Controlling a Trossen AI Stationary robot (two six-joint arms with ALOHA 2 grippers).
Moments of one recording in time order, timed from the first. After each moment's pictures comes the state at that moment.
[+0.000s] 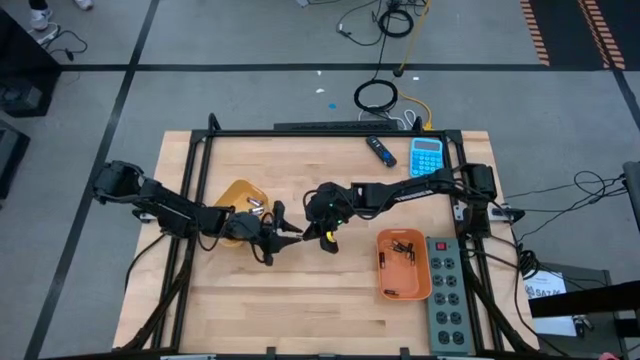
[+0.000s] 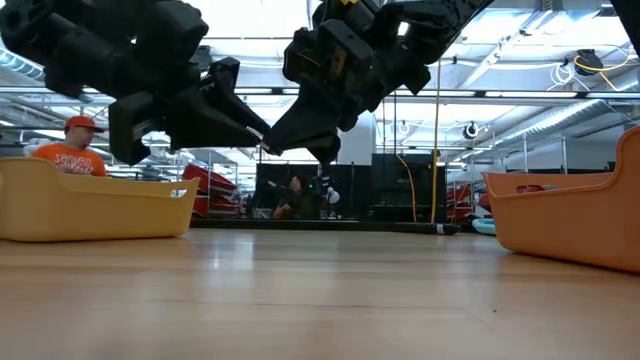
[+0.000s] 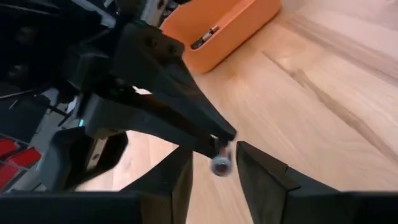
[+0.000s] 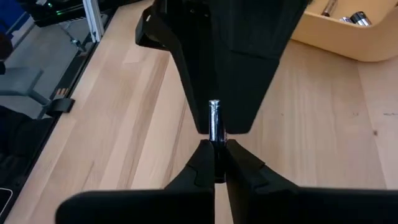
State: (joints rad) left arm -0.22 1.41 0.43 0.60 -0.19 0.64; right arm -0.04 1.92 1.24 0.03 -0.40 0.14
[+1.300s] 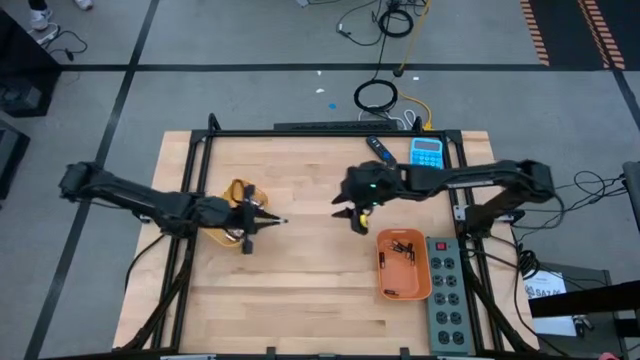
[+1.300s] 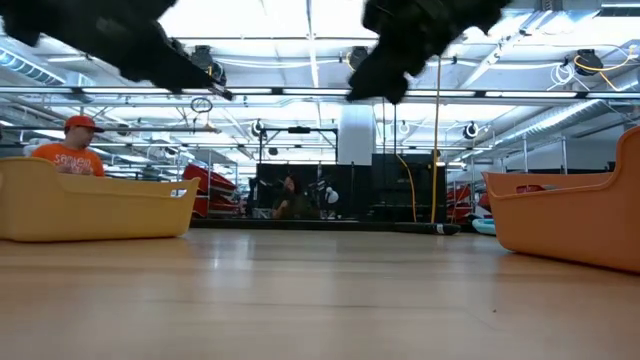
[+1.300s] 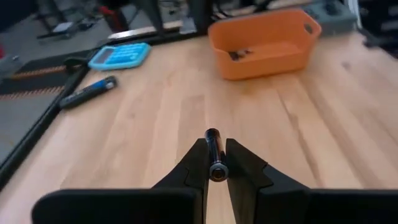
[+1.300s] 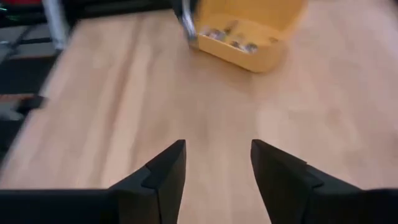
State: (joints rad) left arm -0.20 0.93 0.44 0.11 -0.21 0.12; right arm -0.09 1.49 1.10 -0.23 -0.19 0.05
